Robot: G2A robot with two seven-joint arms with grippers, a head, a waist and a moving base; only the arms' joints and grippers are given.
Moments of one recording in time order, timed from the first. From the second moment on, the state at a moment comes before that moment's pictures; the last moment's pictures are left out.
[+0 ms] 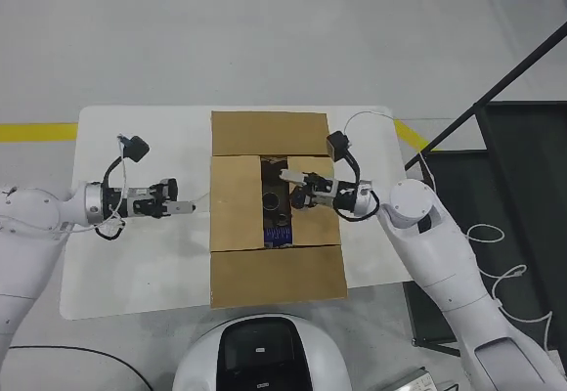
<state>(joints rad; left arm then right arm) 0.87 -0.87 -1.07 -1.31 -0.31 -0.63 -1.19 -1.10 -1.14 1.20 -1.49 0.27 -0.01 0.92</state>
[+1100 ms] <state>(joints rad) 0.79 -0.88 -1.00 -1.14 -0.63 -0.42 -1.18 -1.08 -1.16 1.03 -1.50 0.19 0.04 0.90</state>
